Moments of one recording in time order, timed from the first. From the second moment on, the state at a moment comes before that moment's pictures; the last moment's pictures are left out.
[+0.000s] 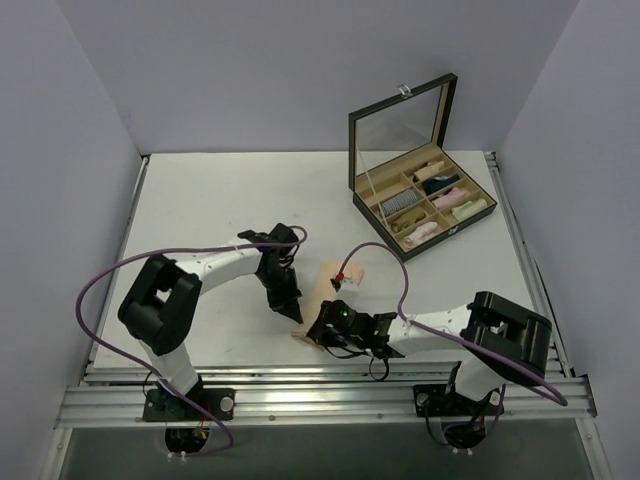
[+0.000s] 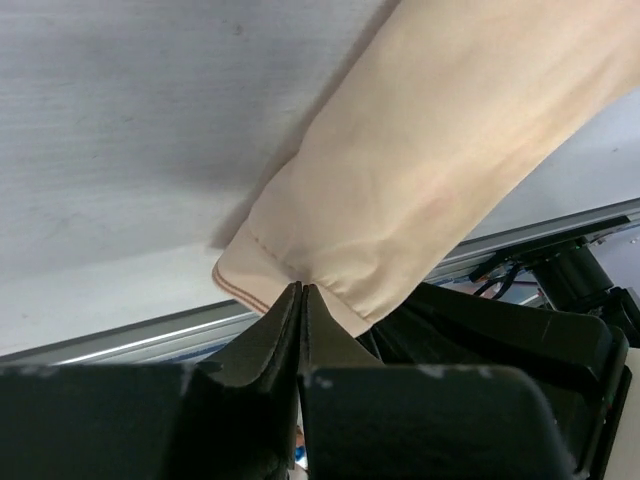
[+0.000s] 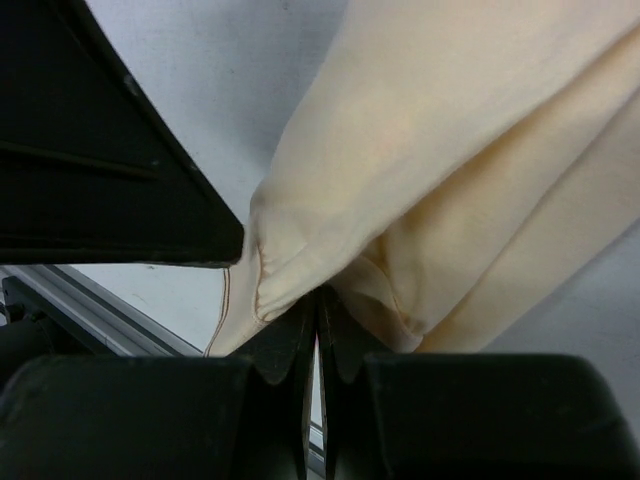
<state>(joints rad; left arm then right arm) -0.63 1.75 1.12 -0.83 0.40 -0.87 1.13 1.52 0.52 0.24 0.22 1.10</state>
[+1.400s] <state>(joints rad) -0.72 1.84 1.09 -0.73 0.45 -0.93 1.14 1.34 0.61 -0.09 0.32 1.08</state>
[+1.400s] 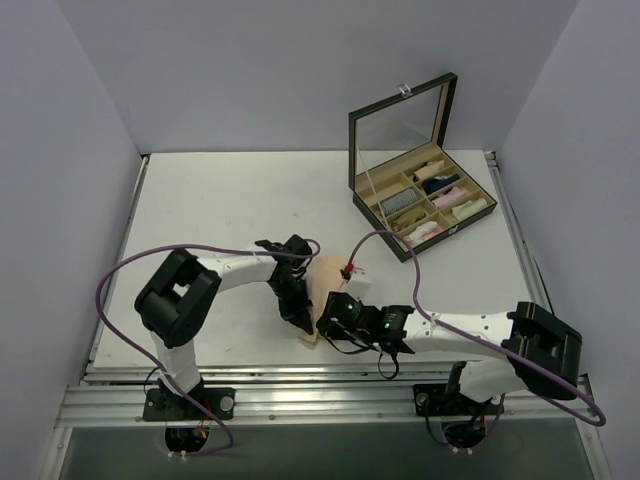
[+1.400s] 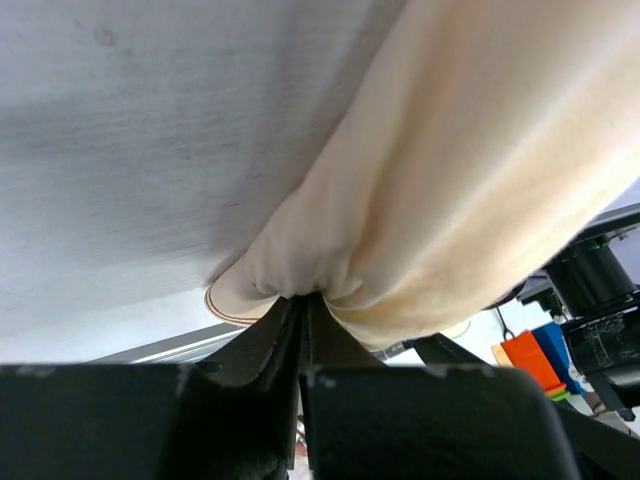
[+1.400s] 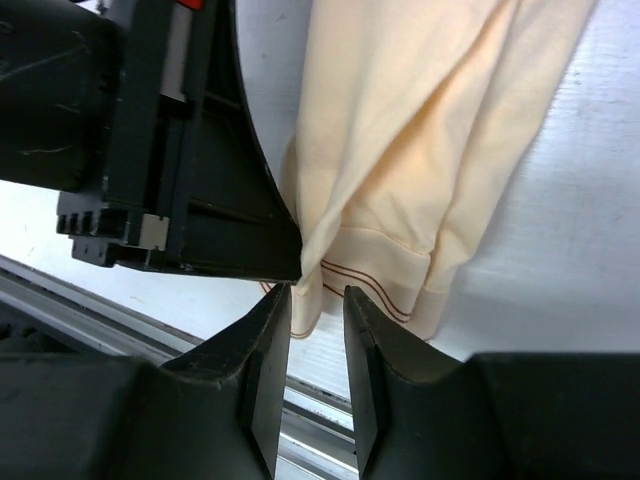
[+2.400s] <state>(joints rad) -0.75 1.79 1.23 -0.81 0.40 -0.87 0.99 1.31 0.43 0.00 0.24 1.13</state>
